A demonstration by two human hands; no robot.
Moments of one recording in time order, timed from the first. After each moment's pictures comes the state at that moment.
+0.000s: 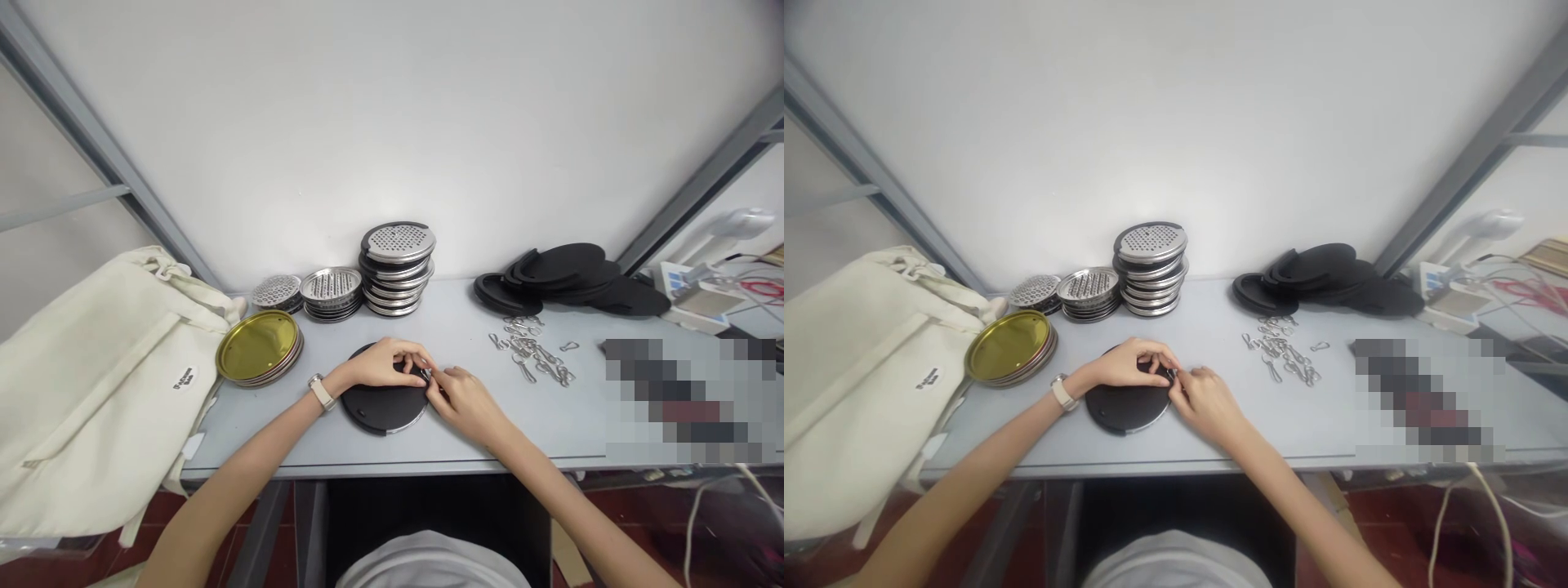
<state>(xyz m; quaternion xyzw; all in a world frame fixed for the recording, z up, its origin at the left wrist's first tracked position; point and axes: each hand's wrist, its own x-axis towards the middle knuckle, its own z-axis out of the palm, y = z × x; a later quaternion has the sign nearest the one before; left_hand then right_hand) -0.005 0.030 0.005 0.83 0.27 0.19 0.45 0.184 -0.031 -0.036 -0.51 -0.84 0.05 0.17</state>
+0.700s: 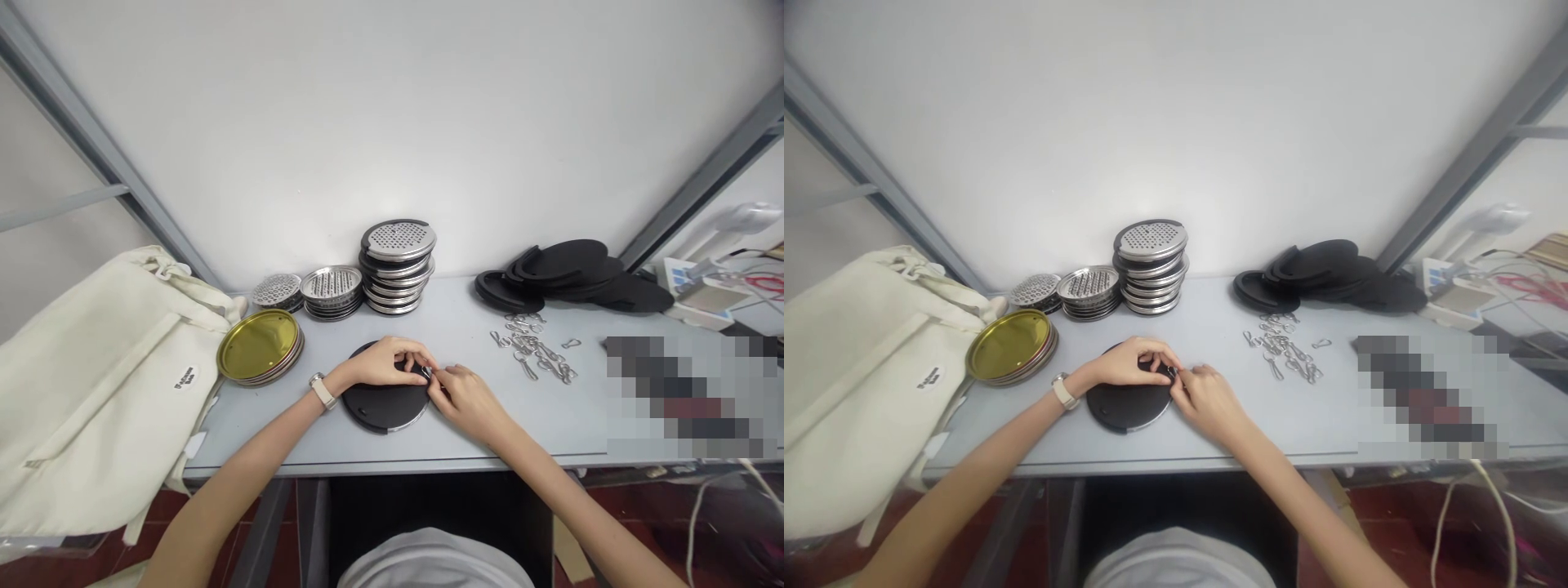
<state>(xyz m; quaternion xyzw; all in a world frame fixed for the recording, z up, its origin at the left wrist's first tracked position) -0.005 0.030 0.005 0.84 0.26 0.19 0.43 0.183 -0.029 -0.036 -0.51 -0.84 0.04 0.17</state>
